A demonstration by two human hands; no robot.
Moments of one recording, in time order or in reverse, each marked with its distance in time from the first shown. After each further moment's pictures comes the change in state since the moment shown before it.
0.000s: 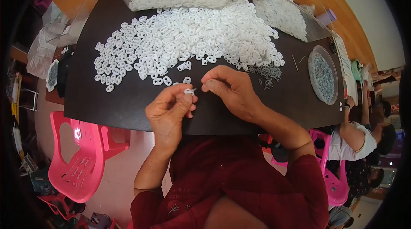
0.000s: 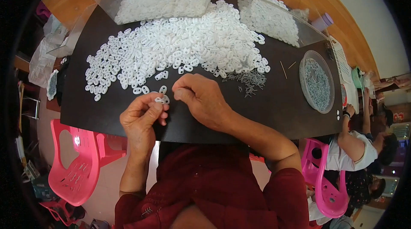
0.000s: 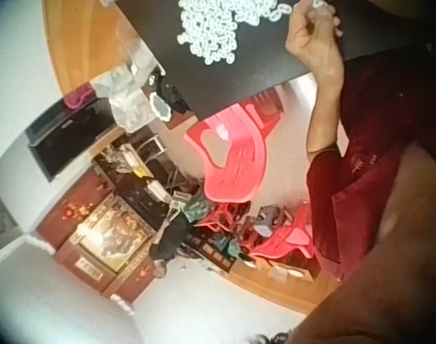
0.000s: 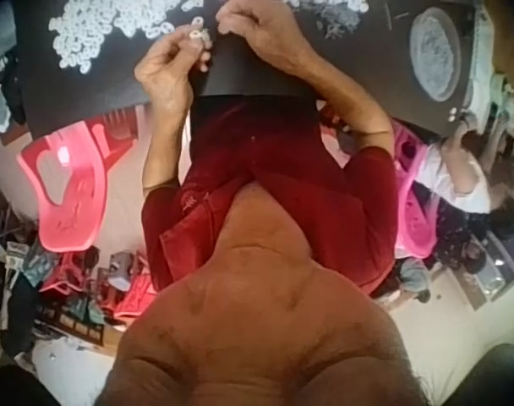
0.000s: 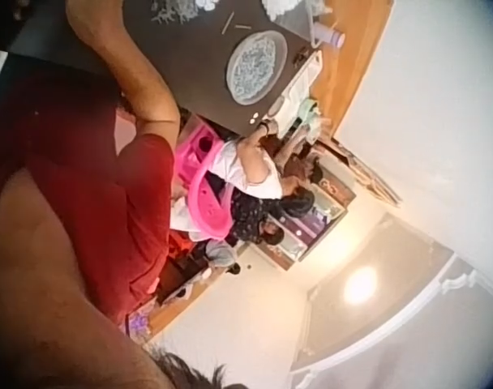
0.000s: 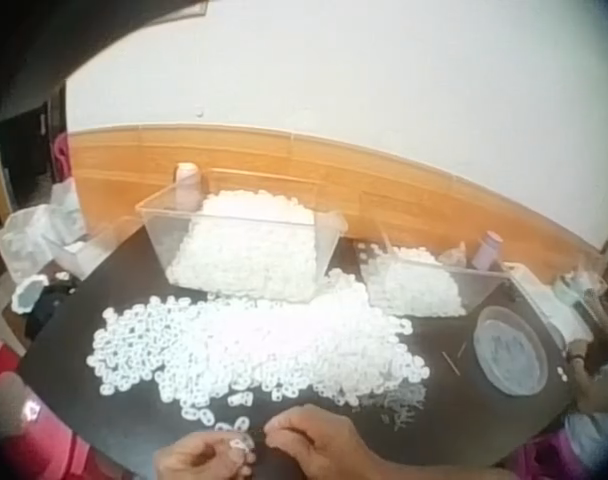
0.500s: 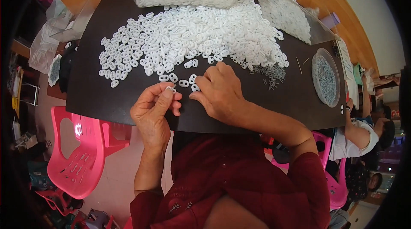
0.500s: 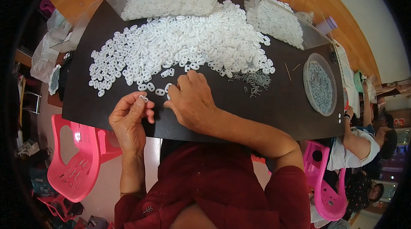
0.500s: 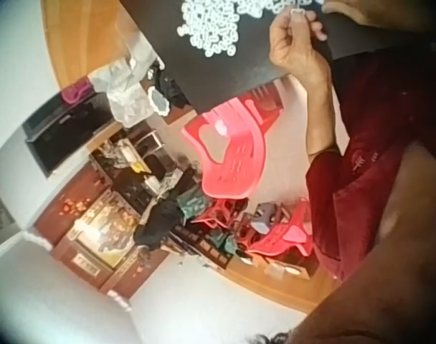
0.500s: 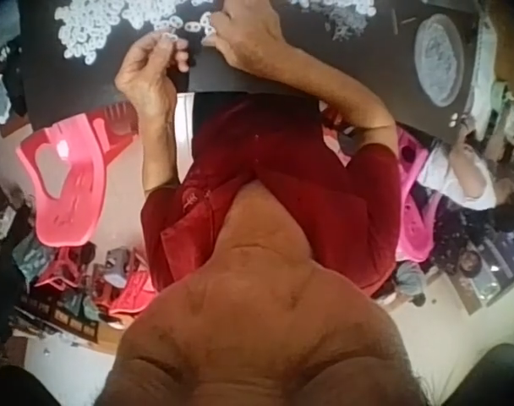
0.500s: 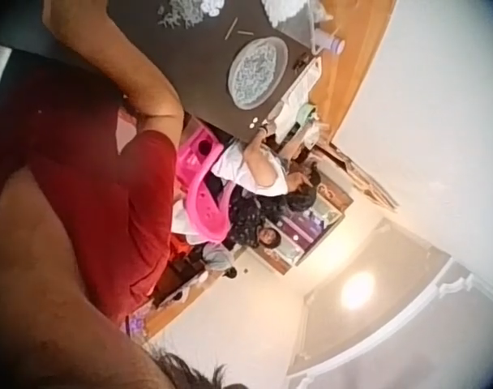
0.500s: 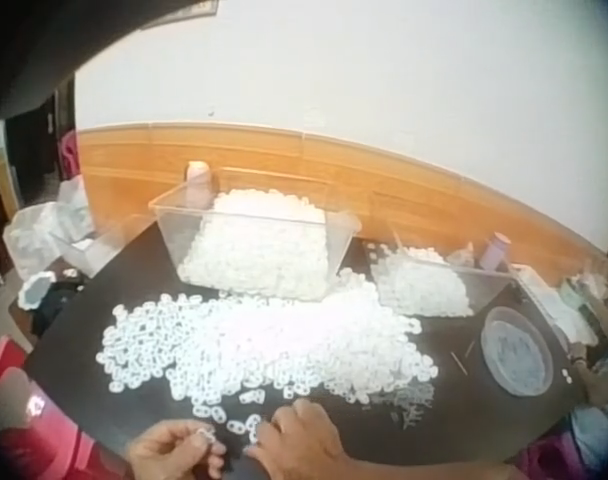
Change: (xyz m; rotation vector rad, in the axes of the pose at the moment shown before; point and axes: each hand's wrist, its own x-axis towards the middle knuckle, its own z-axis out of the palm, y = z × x) left_hand 0.001 0.006 -0.030 -0.088 0.159 0.036; right_hand 0.010 0.001 0.034 -0.729 0.117 -0.548
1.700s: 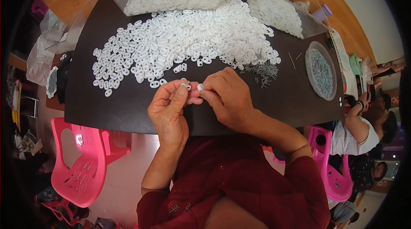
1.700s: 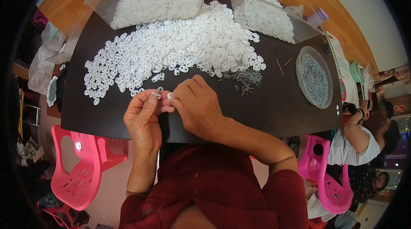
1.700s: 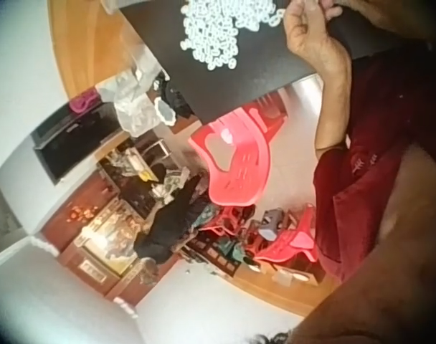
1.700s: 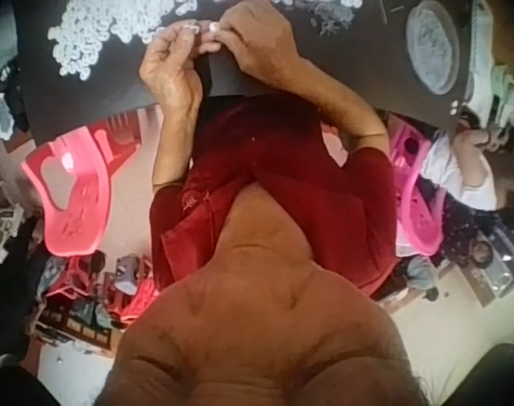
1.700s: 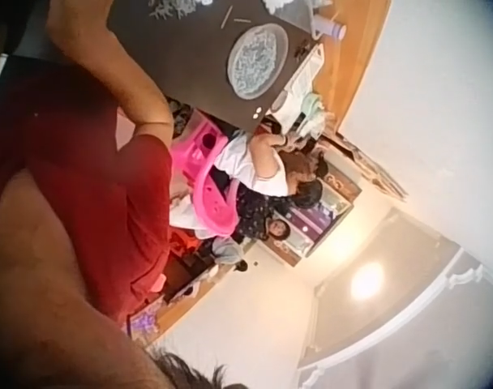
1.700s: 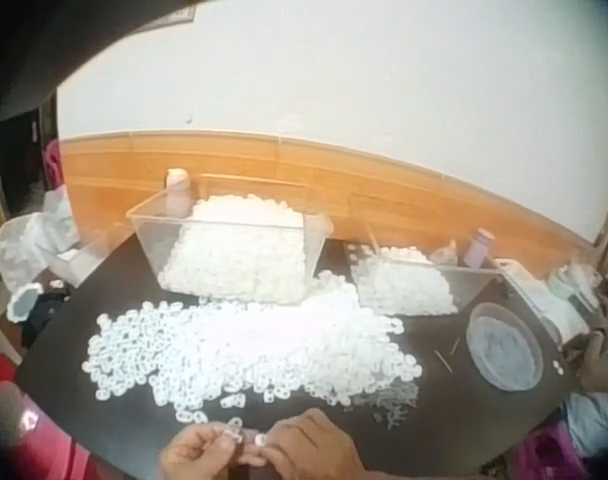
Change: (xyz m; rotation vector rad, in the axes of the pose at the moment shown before) left_hand -0.003 -0.015 0.048 -0.216 -0.098 -0.085; right_hand -0.017 0.007 -0.025 0.184 0.227 0.056
